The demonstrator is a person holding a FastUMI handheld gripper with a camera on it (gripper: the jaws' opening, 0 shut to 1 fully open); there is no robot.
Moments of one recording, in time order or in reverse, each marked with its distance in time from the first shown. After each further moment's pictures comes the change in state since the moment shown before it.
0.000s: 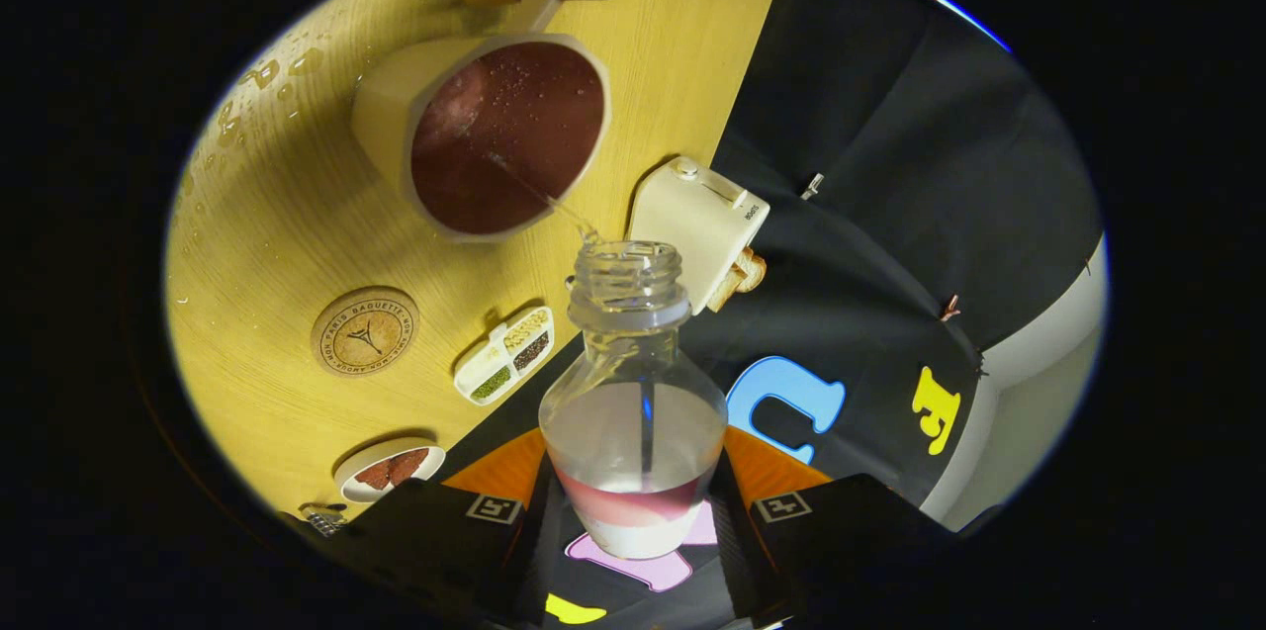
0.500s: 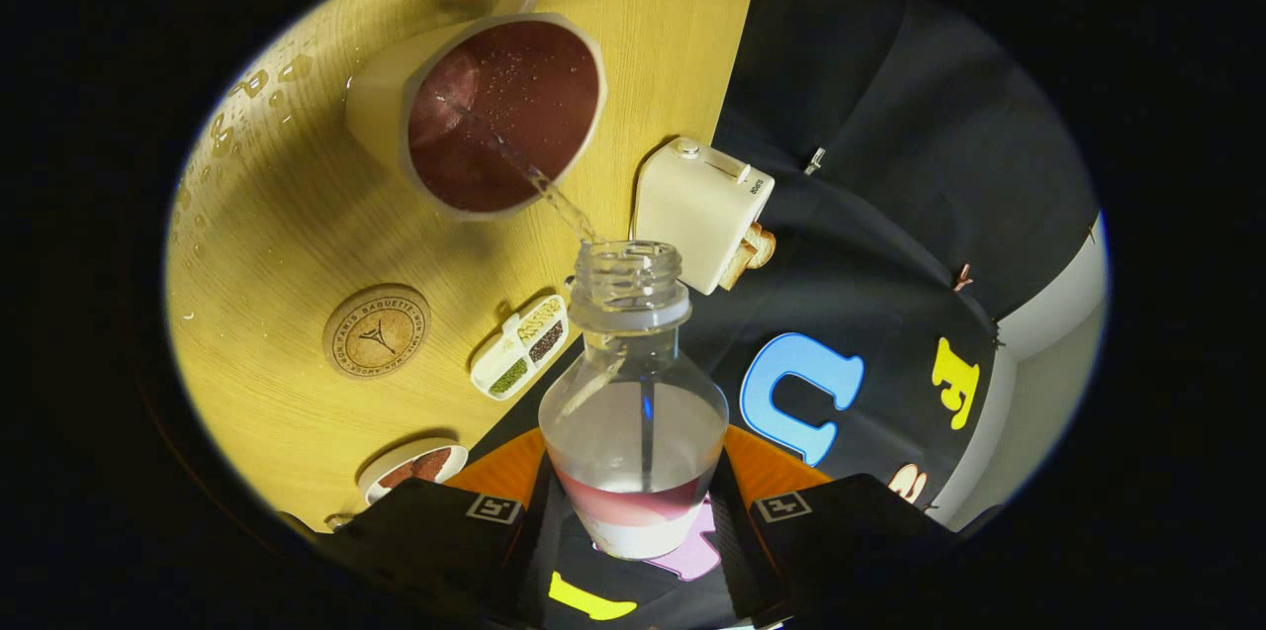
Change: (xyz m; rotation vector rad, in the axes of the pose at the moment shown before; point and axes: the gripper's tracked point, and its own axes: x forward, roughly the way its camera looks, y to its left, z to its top) arm -0.004 0.007 -0.011 0.067 0.033 0.020
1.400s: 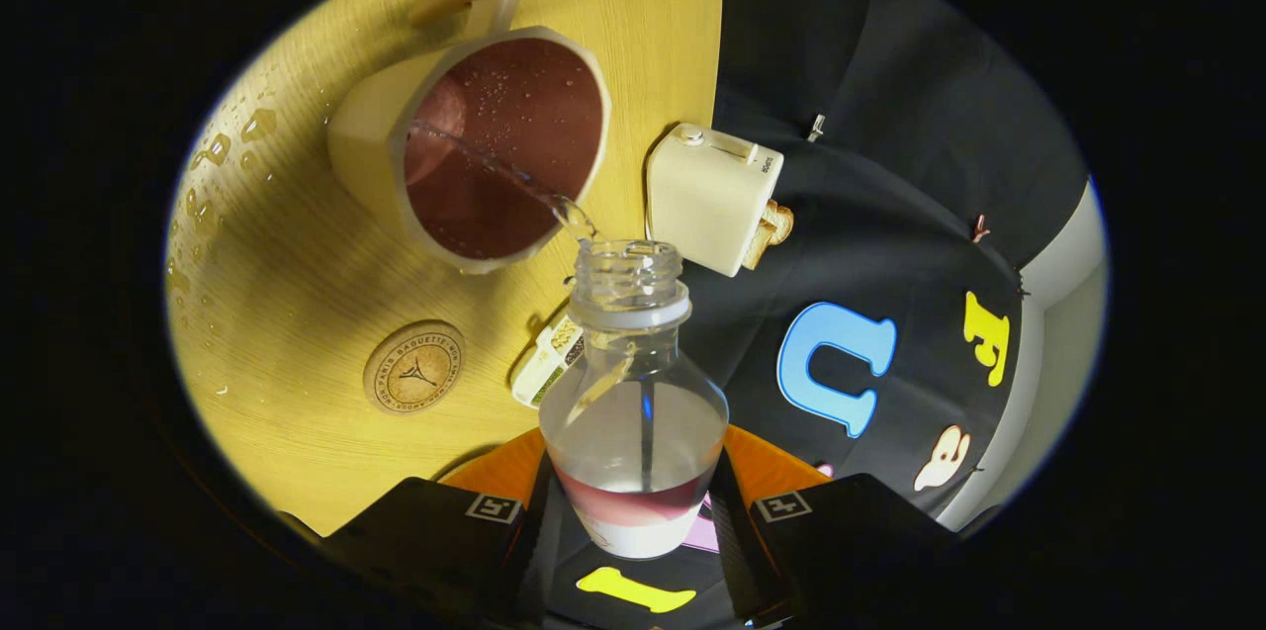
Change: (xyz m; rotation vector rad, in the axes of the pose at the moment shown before) arm 0.000 0.020 0.009 0.141 0.055 0.054
